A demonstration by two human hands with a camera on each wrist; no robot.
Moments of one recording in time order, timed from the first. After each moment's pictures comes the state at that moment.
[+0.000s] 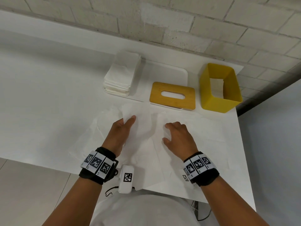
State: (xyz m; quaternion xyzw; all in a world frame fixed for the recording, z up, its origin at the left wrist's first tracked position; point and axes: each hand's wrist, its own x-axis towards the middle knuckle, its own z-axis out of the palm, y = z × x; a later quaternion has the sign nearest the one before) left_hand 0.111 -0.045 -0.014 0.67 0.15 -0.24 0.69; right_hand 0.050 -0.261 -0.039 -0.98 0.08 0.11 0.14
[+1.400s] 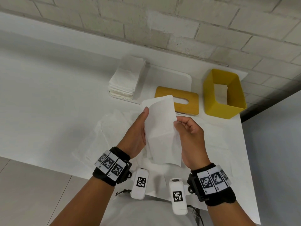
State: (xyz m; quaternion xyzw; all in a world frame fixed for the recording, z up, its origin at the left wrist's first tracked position) left_hand 0.101 -0.077 0.024 0.47 0.01 -0.31 0.83; right_hand 0.043 -0.228 0.036 -0.65 0.27 -0.12 0.70
